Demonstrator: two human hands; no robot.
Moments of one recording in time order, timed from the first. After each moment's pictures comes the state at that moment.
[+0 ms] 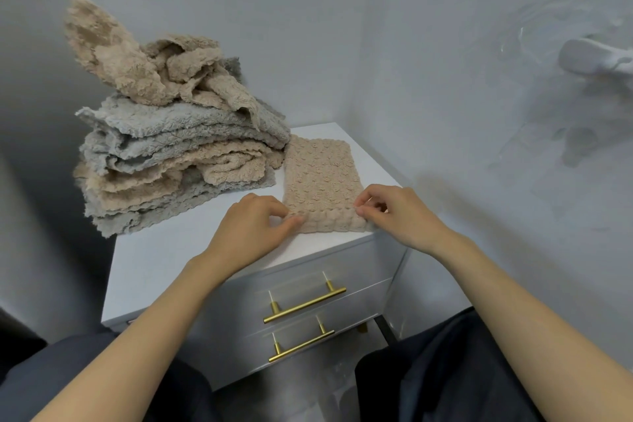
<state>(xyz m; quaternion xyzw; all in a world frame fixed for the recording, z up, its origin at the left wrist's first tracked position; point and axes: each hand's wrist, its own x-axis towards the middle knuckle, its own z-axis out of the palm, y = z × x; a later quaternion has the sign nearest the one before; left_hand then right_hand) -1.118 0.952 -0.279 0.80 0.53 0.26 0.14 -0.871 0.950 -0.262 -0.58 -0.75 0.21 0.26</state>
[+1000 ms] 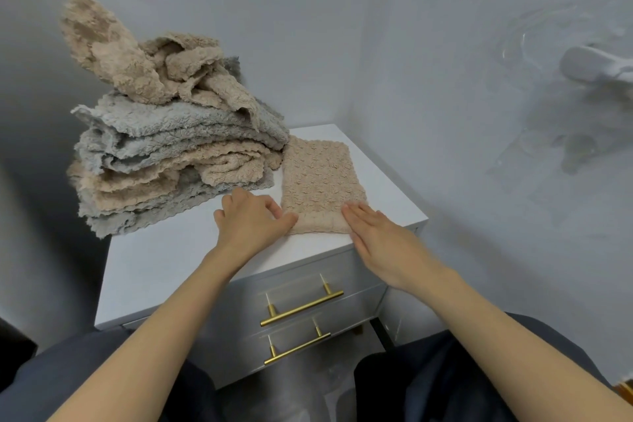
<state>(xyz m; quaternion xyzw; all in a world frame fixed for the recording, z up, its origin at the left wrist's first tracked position) -1.105 0.972 -0.290 0.66 0.69 0.25 0.16 -0.887 0.928 -0.291 -0.56 -0.83 0.02 0.03</state>
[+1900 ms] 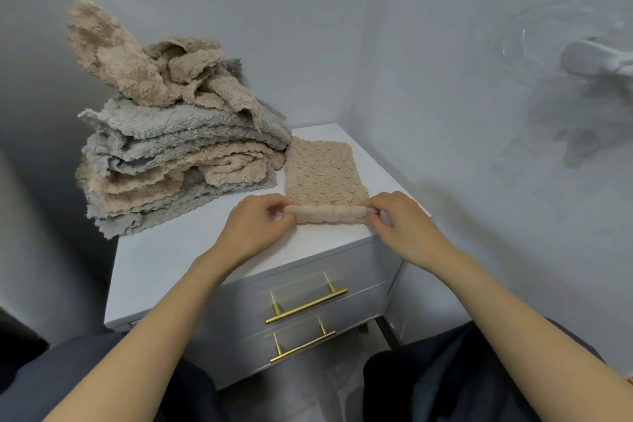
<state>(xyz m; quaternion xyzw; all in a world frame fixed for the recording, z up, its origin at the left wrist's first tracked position) -1.118 0.964 -0.287 0.74 0.55 0.31 0.22 -0.871 0.941 -0.276 -0.57 -0.79 0.08 0.22</state>
